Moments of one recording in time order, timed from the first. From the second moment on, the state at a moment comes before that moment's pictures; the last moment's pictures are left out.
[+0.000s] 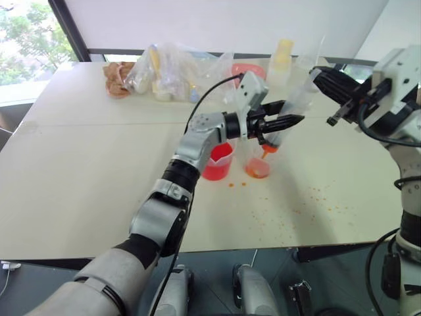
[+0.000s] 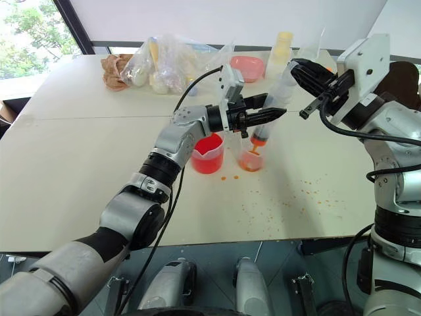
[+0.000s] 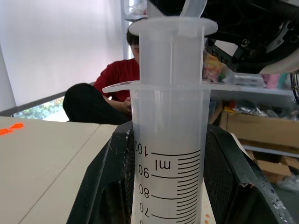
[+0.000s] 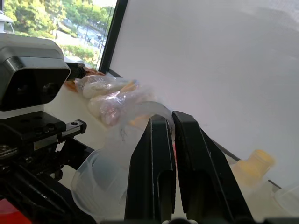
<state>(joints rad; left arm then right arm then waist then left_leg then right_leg) -1.14 -0.09 -0.06 0.72 -0.27 0.08 -0.99 -0.56 -0.75 -0.28 -0.31 0.48 0.47 0.67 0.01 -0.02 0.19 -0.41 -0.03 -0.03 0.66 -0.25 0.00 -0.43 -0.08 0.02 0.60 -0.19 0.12</state>
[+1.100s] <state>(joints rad) -1.18 -0.11 0.01 0.54 -0.37 0.17 -0.93 -0.43 -0.78 -0.45 -0.31 0.58 0.59 0.64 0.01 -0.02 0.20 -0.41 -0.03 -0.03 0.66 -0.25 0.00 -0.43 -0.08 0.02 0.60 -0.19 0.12</state>
